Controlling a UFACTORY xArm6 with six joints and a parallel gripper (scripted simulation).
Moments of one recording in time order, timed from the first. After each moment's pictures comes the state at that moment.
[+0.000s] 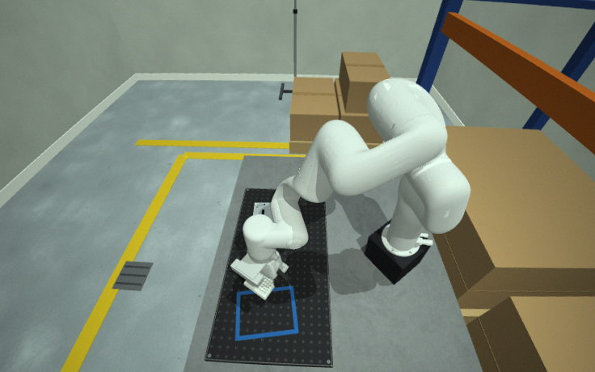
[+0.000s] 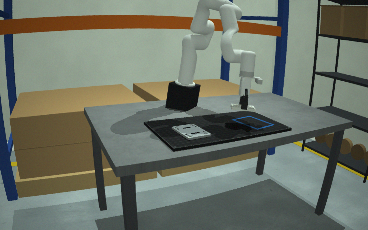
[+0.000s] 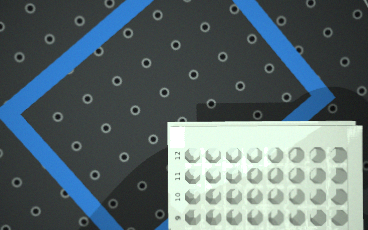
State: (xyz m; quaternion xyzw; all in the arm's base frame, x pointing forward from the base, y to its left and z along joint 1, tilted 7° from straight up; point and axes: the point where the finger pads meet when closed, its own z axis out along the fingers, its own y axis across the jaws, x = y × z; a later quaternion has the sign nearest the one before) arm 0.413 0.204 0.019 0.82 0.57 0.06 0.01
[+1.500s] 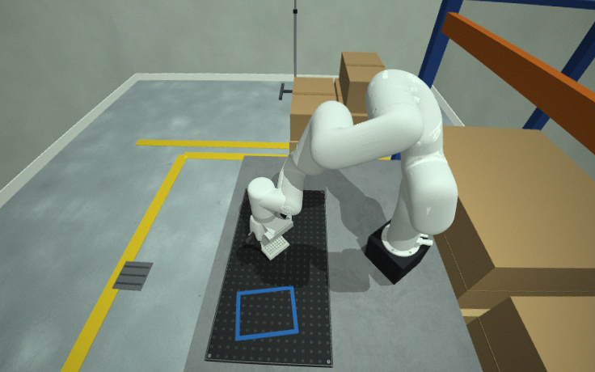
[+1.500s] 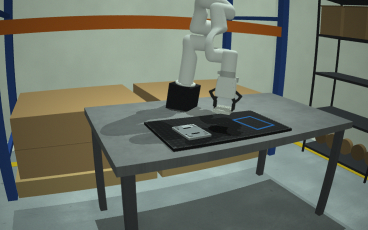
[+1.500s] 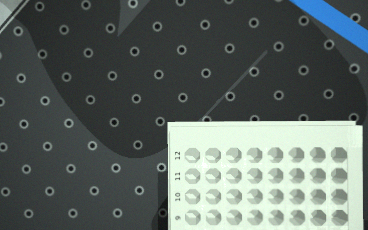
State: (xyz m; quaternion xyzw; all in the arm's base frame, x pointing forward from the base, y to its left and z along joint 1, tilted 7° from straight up) arm 0.446 0.077 0.013 0.30 0.95 0.03 0.05
